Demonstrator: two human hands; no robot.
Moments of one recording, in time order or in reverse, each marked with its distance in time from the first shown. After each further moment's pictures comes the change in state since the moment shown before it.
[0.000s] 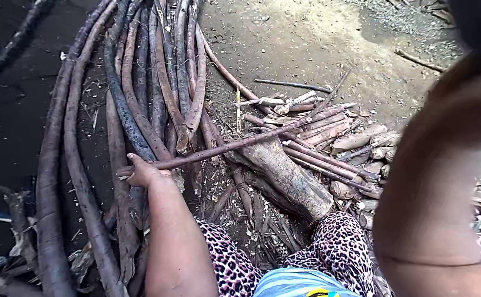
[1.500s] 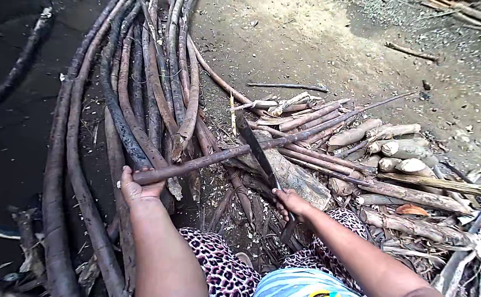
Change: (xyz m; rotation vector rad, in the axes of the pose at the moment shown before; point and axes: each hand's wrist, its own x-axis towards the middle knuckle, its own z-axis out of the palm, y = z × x) left_hand -0.014 0.037 -0.020 -0.223 -0.388 -0.375; right_hand -0.264 0.041 -0.053 0.002 -0.741 2.005
